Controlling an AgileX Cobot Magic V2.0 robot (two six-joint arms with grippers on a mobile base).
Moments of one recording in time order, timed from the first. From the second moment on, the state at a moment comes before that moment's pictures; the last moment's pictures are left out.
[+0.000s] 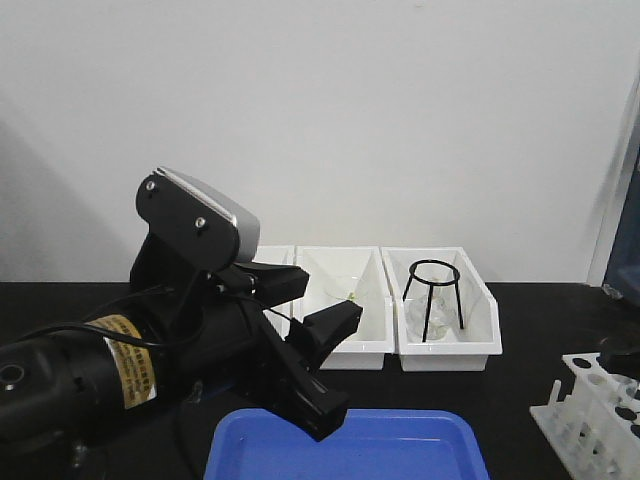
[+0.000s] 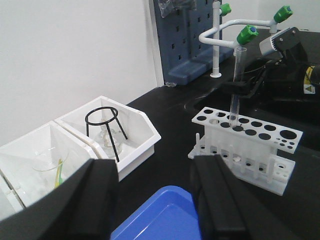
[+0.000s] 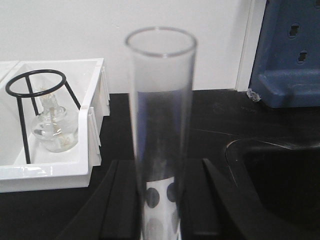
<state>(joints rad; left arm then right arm) -0.82 1.30 -1.09 0.30 0.07 -0.27 -0.31 1.62 -0.83 -0.53 -0.50 0.42</state>
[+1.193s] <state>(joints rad) -0.82 1.30 -1.09 0.30 0.08 -0.27 -0.31 1.53 -0.75 -0.56 -0.55 0.38</state>
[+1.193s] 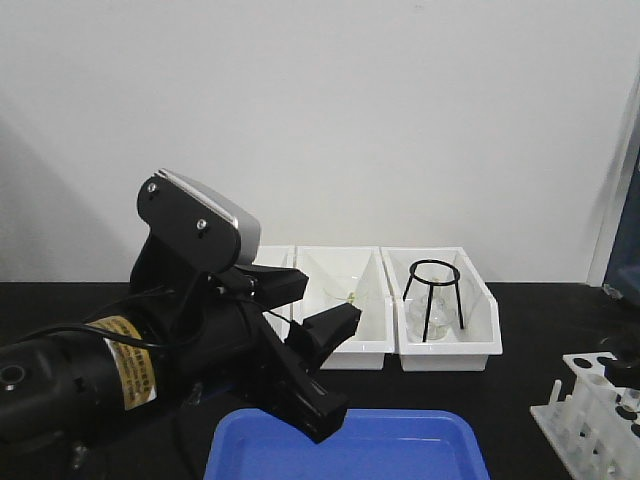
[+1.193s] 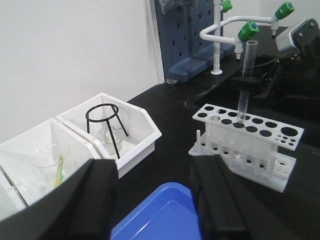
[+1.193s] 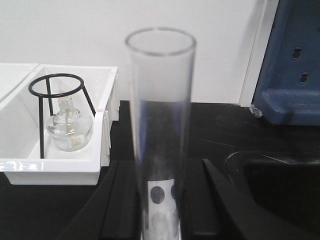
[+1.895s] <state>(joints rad) -0.82 1.30 -1.09 0.30 0.09 -0.27 -0.31 1.62 -0.75 -0.53 -0.56 0.35</state>
